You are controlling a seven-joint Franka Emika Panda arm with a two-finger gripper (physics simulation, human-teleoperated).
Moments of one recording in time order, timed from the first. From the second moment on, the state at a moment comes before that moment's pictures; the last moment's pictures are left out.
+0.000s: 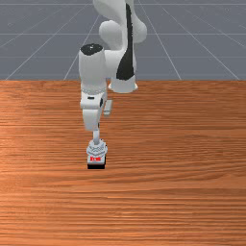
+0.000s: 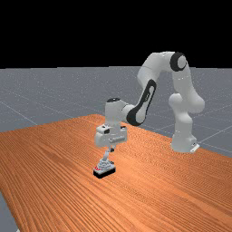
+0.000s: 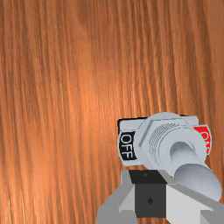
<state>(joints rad) -0.11 0.36 -0.06 -2.19 0.03 2.60 -0.92</state>
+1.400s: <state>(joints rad) -0.11 0.39 -0.06 -2.10 0.01 2.56 -0.93</state>
